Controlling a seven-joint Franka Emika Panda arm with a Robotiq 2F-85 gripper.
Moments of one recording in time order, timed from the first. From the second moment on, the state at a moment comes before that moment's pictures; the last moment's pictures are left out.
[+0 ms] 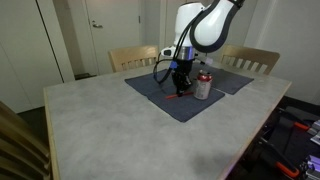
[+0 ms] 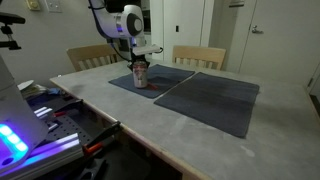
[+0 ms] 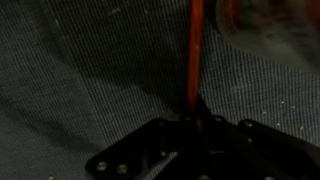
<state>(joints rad) -0.01 0.50 0.19 -2.24 -0.29 2.75 -0.92</state>
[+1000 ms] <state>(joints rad) -0.01 0.47 0.18 -2.23 -0.29 2.75 -0.93</state>
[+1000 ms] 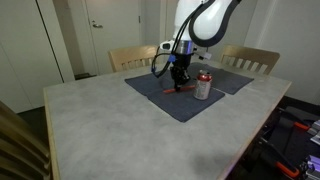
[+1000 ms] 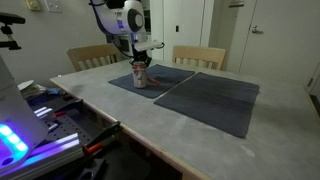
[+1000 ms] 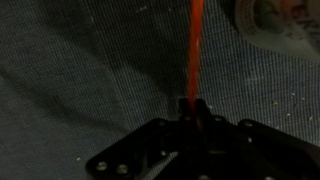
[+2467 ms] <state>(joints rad) -0.04 0.13 0.12 -2.30 -0.24 2.68 -0.99</state>
